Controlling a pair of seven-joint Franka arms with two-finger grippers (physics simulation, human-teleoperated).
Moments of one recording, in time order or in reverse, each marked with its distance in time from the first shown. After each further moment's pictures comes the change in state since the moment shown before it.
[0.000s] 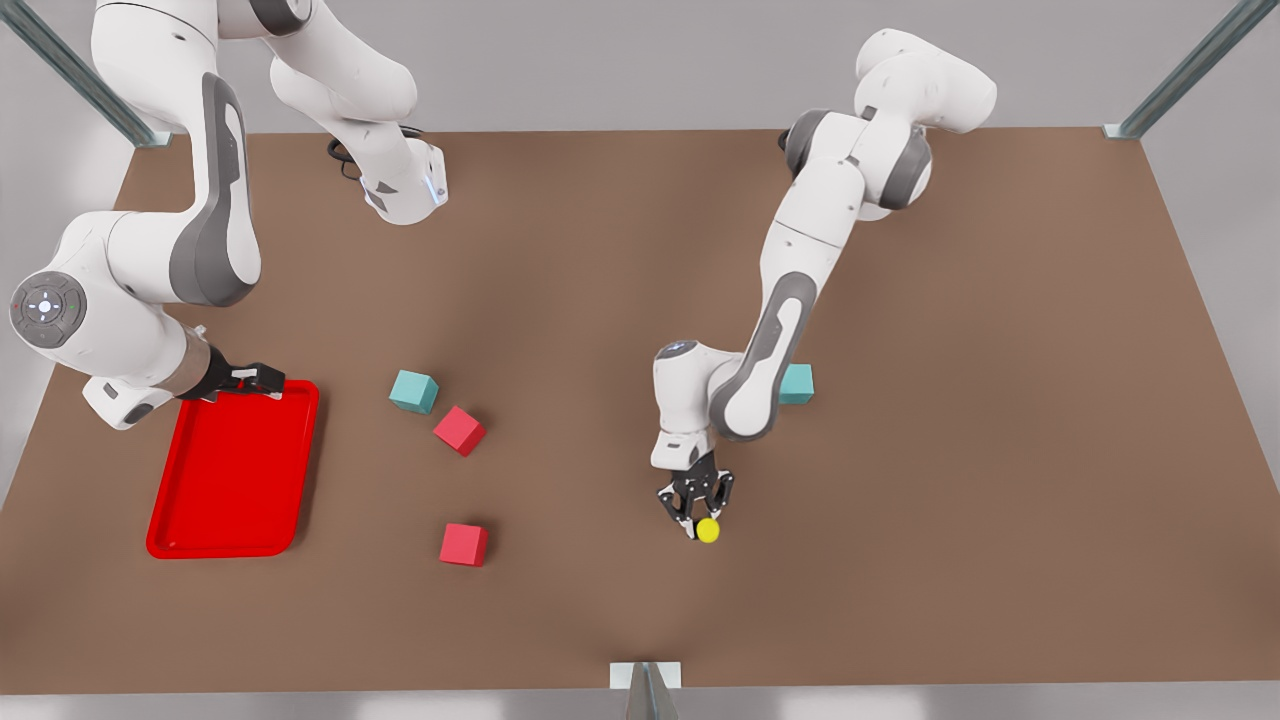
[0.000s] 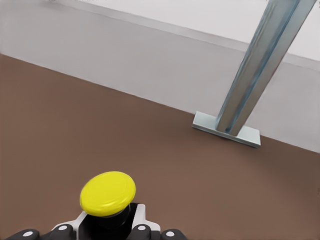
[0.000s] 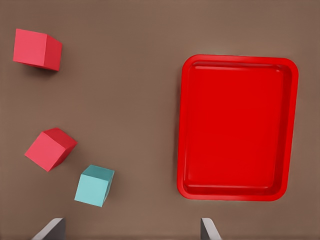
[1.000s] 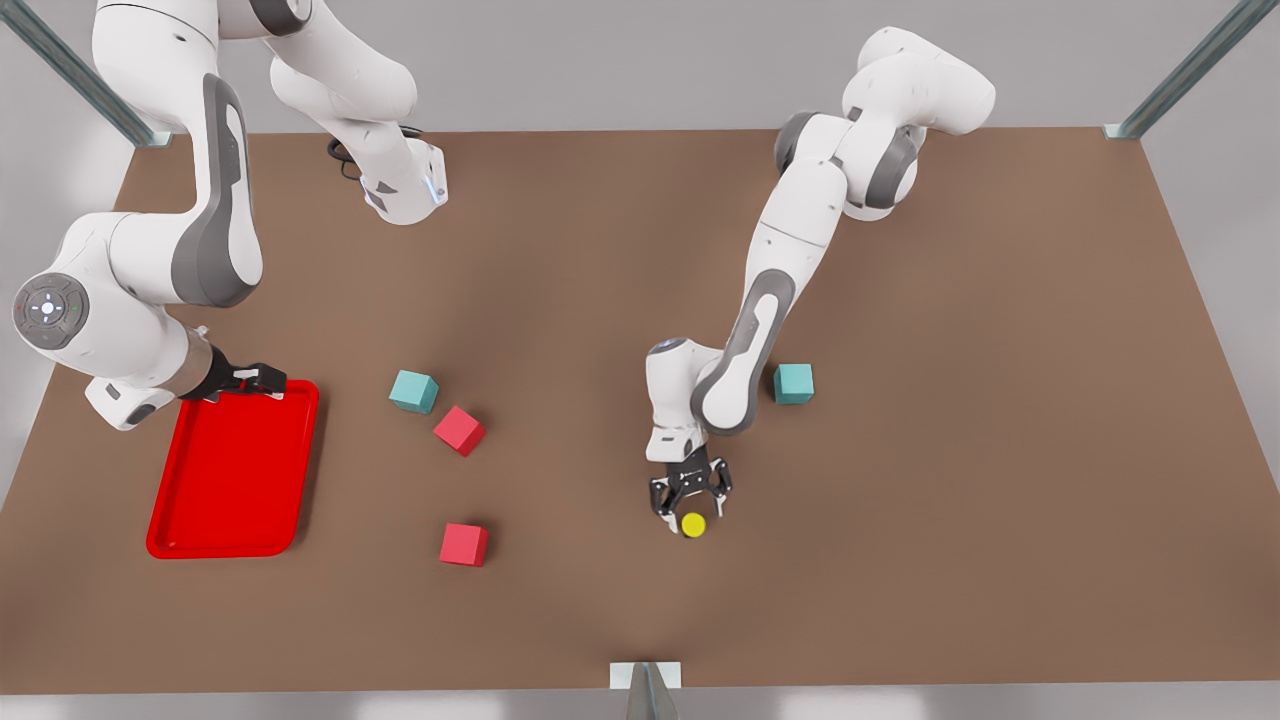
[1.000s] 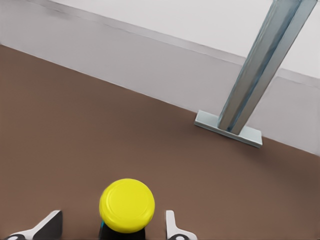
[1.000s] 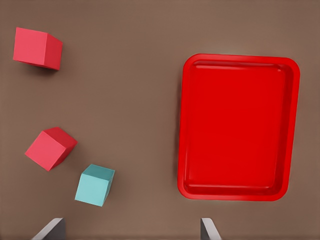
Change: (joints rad) left arm -0.061 0.032 0.056 0.000 0.061 -0.008 -0.170; right arm 0.002 0.001 0.001 -0.002 0.000 0.000 0.000
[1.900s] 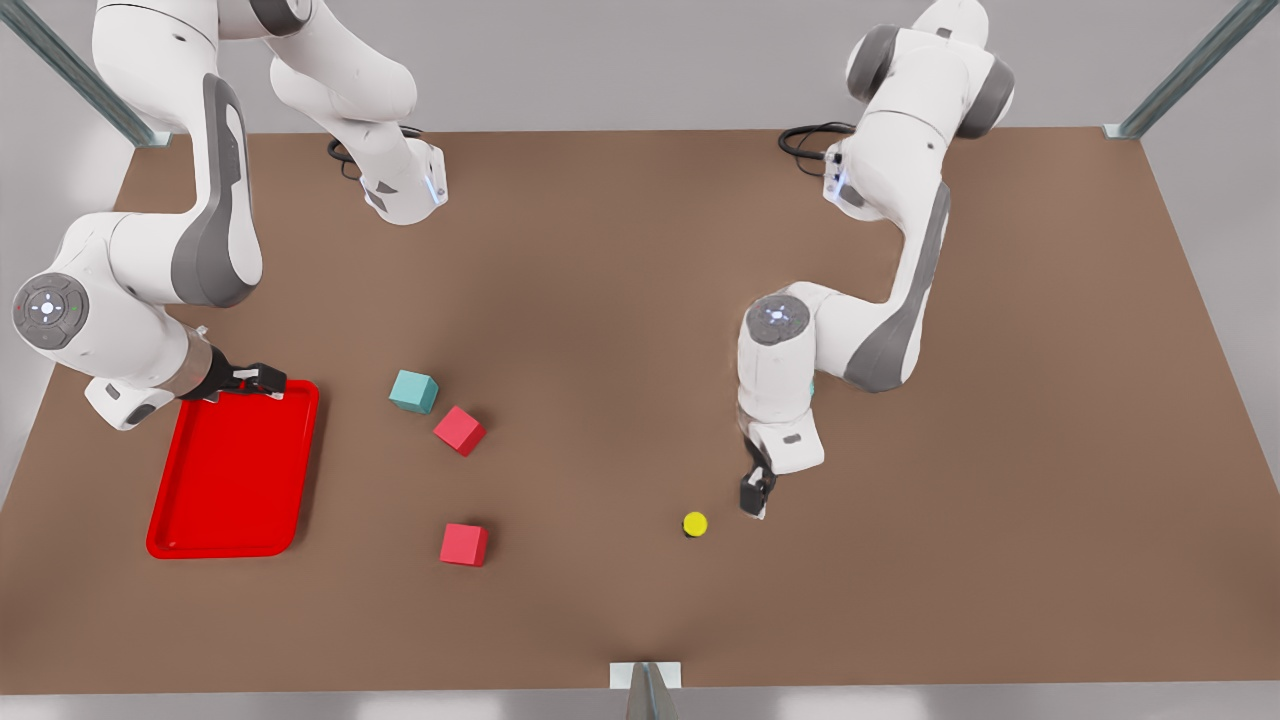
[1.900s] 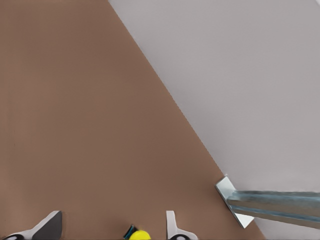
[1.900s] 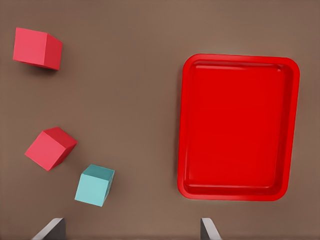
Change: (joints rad) left arm 0.302 -0.466 -0.208 -0.046 -0.894 -0.483 0.490; right arm 0.000 0.000 0.000 0.000 0.000 0.000 0.000
